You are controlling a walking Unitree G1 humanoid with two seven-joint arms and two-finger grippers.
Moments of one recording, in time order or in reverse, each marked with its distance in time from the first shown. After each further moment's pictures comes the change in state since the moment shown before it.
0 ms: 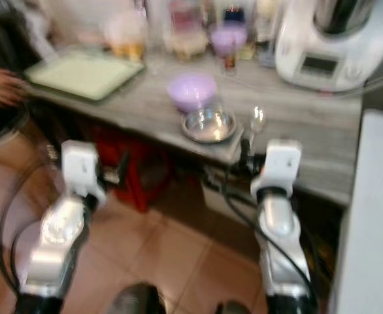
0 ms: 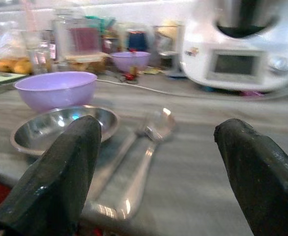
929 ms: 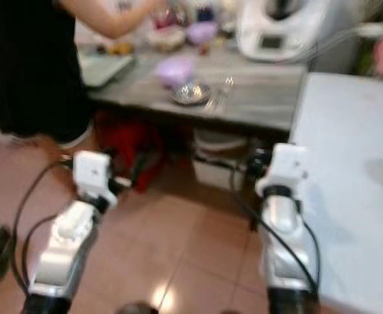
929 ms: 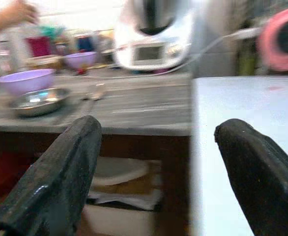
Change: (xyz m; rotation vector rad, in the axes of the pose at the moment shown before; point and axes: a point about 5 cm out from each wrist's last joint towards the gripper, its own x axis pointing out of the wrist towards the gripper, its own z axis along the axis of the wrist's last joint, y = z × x) left arm 0.005 -0.020 0.010 -0.039 -0.056 -0.124; right arm 0.007 -0.014 0.000 0.015 0.003 -0.063
